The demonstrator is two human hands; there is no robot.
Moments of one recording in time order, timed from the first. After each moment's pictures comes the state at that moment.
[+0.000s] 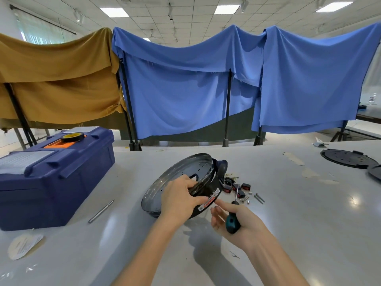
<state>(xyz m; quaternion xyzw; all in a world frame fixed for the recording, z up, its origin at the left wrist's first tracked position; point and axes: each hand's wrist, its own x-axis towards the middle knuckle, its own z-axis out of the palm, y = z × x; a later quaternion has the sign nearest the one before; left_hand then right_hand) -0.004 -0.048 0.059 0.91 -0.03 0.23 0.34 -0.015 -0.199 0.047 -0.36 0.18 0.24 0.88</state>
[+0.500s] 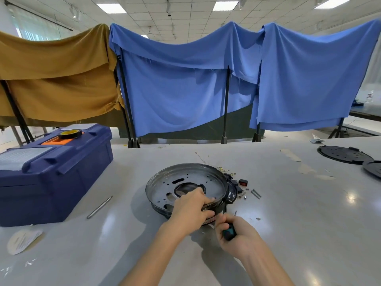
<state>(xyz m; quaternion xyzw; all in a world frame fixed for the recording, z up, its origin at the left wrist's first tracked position) -0.007 -0.068 0.035 0.98 -0.11 0.07 0.18 -0.021 -0.204 0.018 -0.19 0.28 0.25 0.91</state>
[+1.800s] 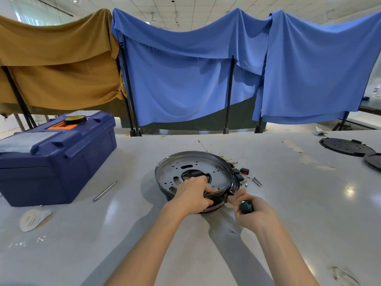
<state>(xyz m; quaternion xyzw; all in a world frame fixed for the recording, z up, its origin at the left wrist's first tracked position) -0.005 -0.063 0.031 0.97 -0.14 0.04 0.19 -0.015 -0.232 0.029 -0.09 0.31 0.20 0.93</state>
